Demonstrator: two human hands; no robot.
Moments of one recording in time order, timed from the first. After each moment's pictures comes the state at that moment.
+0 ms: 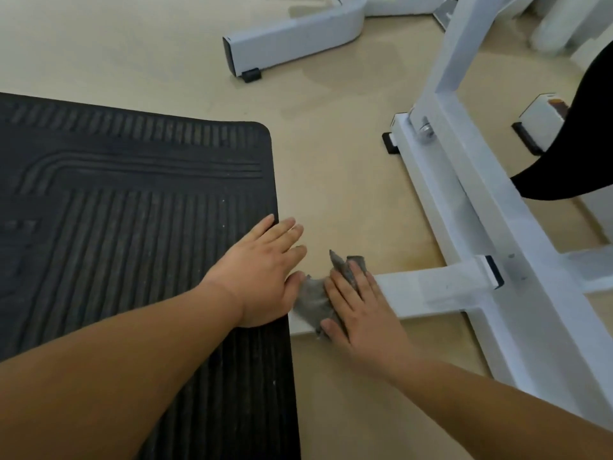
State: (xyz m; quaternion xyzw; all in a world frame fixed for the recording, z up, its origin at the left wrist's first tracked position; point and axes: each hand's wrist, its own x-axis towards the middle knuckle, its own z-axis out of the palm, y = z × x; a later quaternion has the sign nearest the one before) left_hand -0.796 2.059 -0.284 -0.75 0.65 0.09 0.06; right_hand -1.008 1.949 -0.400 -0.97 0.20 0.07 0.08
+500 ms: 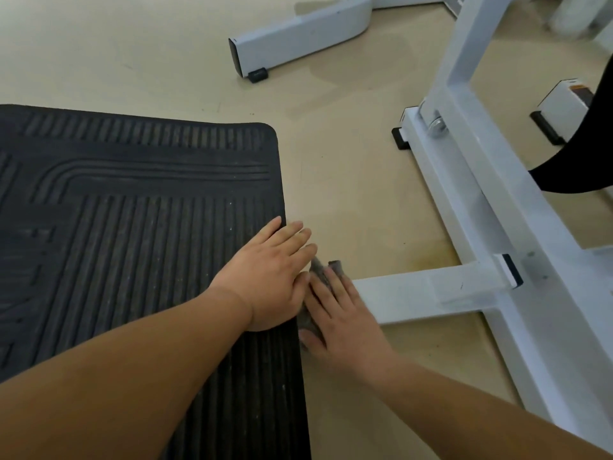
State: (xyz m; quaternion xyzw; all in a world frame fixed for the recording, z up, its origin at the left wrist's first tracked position) left_hand -0.795 2.060 -0.285 -0.75 0.65 0.09 0.07; right_hand -0.969 1.984 -0.404 -0.98 0.14 0.05 0.09
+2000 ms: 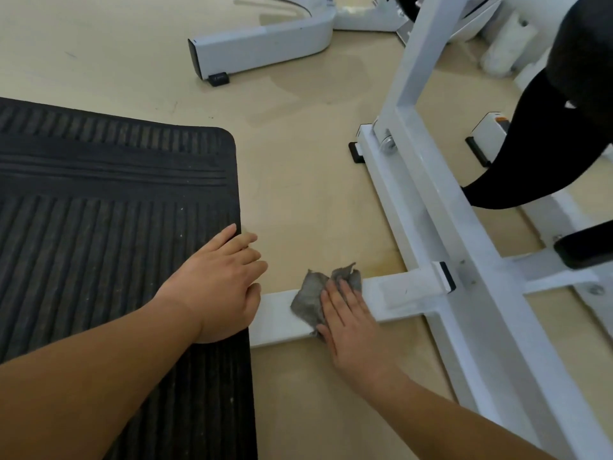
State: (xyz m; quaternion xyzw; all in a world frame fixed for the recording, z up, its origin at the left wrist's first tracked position) left_hand -0.793 2.063 -0.293 -0.75 0.66 0.04 0.04; right_hand -1.034 1.942 -0.408 -0.97 0.25 0.01 0.01
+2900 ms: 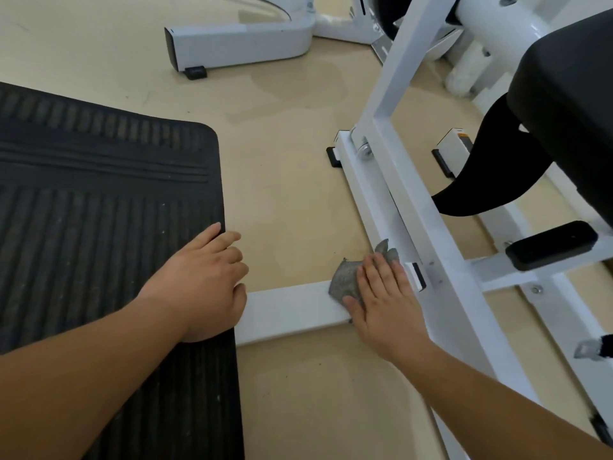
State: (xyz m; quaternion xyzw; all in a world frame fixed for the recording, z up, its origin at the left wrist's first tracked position) left_hand -0.791 2.062 -0.296 -0.75 0.66 0.05 0.06; right_hand -1.077 1.877 -0.360 -0.93 0.35 0.10 -0.08
